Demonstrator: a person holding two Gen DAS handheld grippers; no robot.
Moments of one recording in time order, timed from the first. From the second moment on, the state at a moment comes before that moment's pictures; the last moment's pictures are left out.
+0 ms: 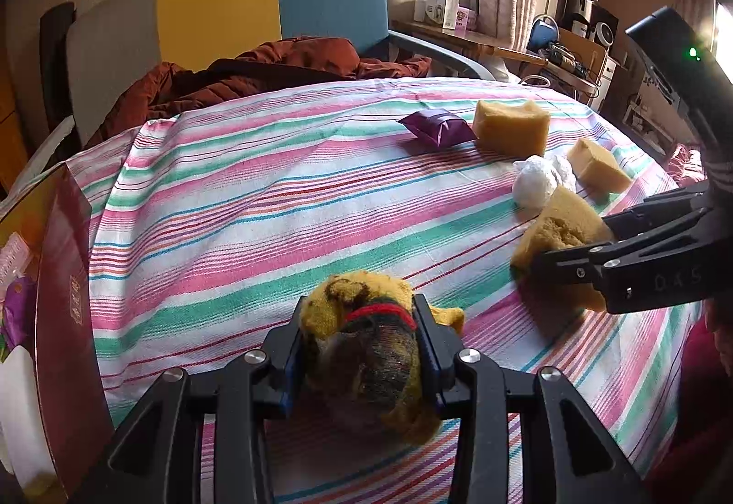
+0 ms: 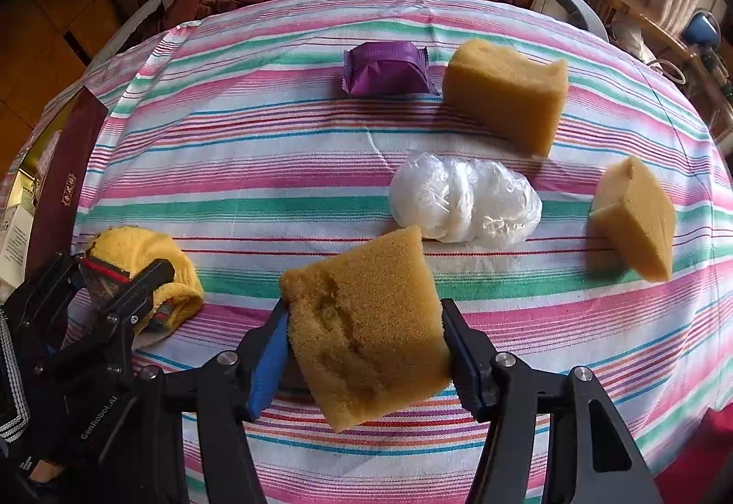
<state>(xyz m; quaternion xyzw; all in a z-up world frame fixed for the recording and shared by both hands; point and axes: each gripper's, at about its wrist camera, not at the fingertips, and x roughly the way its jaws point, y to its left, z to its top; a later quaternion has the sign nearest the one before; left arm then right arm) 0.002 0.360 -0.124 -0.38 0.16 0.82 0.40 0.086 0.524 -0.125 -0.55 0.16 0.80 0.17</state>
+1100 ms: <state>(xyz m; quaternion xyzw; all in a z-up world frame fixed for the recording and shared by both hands) 0.057 0.310 -0.038 -0.32 0.14 0.84 0.41 0.074 0.497 -0.121 -0.53 0.11 0.83 0.14</state>
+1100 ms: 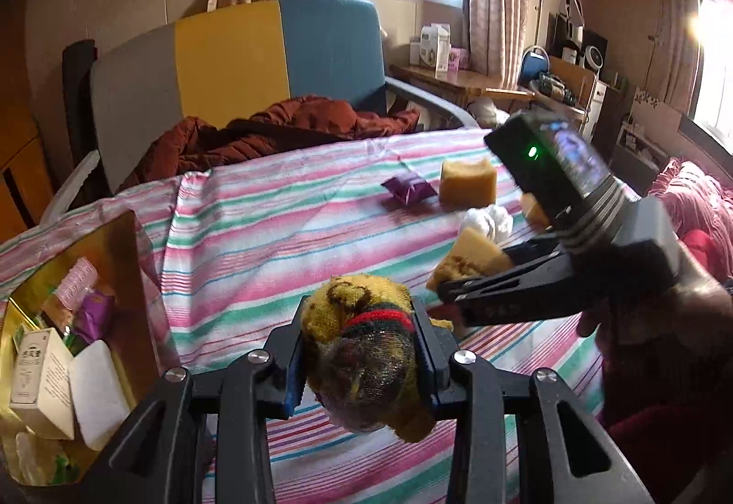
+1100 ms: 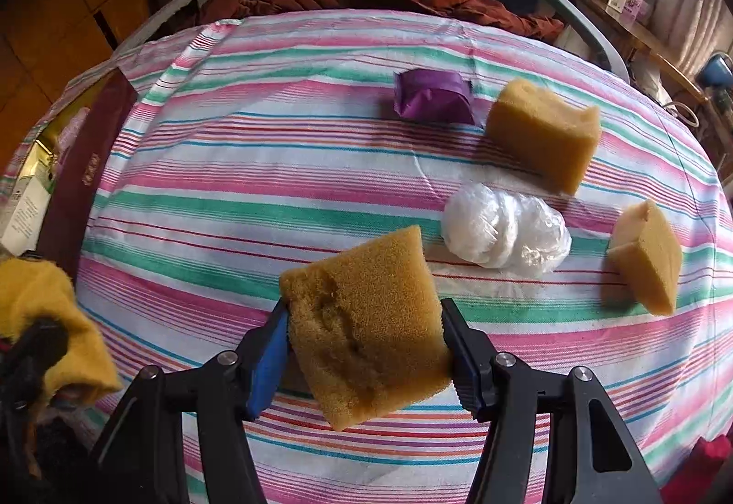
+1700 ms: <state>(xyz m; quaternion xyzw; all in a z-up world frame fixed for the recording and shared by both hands) 0.020 0.205 -0.006 -0.32 0.05 0.88 0.34 0.067 0.481 -0.133 -0.55 0.08 0.82 0.15</state>
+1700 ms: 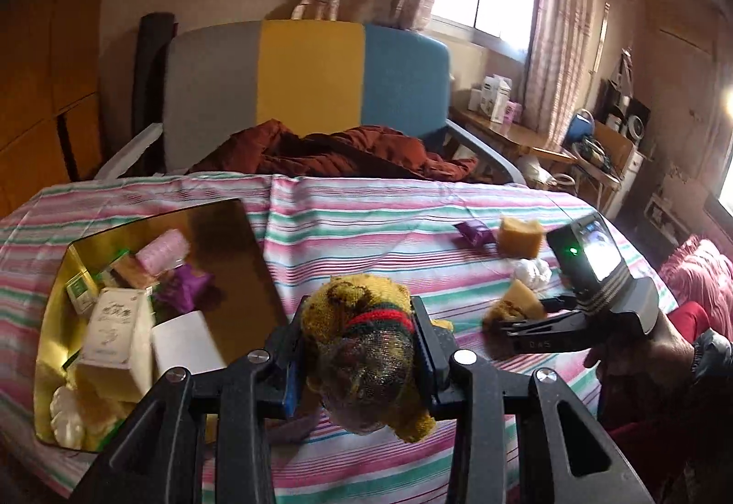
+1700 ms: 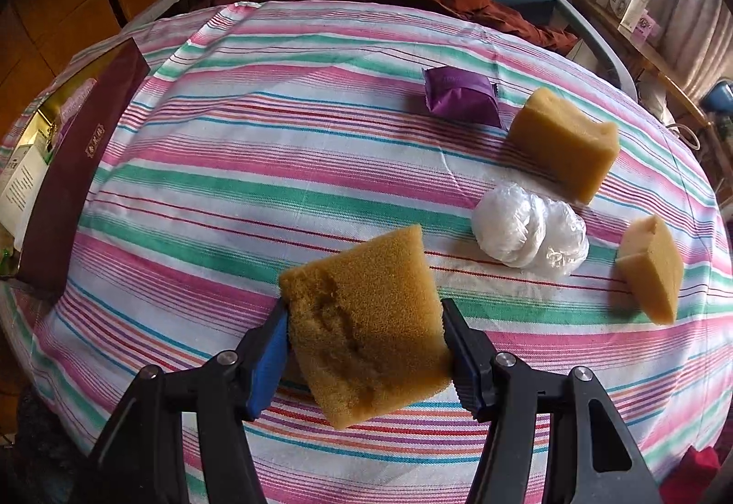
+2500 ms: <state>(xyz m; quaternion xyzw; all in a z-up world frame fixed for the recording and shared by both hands) -0.036 0.035 -0.047 -0.37 -0.07 0.90 0.21 -0.015 0.292 -0.046 -0.46 0.08 0.88 -0.07</state>
